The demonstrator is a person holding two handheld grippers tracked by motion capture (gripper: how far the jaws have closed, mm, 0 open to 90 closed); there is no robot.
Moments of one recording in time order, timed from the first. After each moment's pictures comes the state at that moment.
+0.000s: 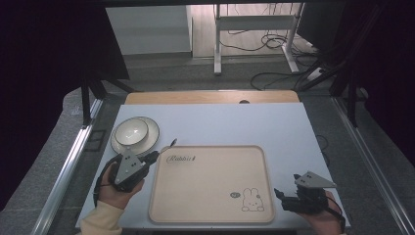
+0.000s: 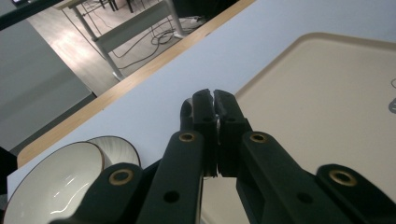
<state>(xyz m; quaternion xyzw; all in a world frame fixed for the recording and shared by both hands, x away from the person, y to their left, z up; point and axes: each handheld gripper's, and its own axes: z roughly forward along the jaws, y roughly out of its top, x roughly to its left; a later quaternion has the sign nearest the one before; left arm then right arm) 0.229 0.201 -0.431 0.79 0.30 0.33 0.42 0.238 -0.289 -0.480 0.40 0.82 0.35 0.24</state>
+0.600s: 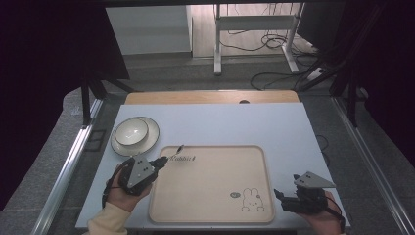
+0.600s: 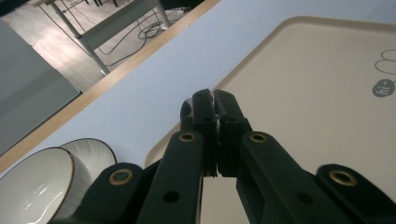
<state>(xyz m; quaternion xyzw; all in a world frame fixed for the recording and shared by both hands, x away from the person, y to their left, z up) 0.230 0.182 -0.443 0.81 0.28 0.32 0.41 0.238 -0.288 -0.481 0.40 0.82 0.34 0.24</state>
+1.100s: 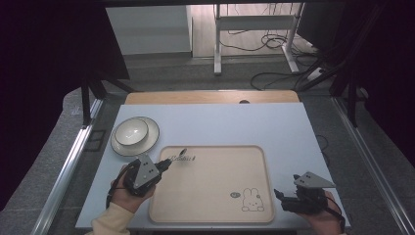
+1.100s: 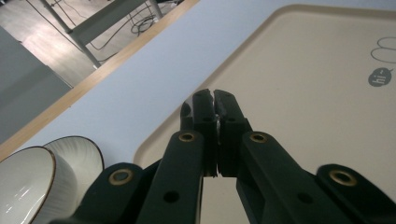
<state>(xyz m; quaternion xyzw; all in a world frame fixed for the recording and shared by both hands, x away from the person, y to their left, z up) 0.232 0.174 -0.452 0.82 0.28 0.31 0.39 0.238 -0.288 -0.481 0.40 0.82 0.34 0.24</state>
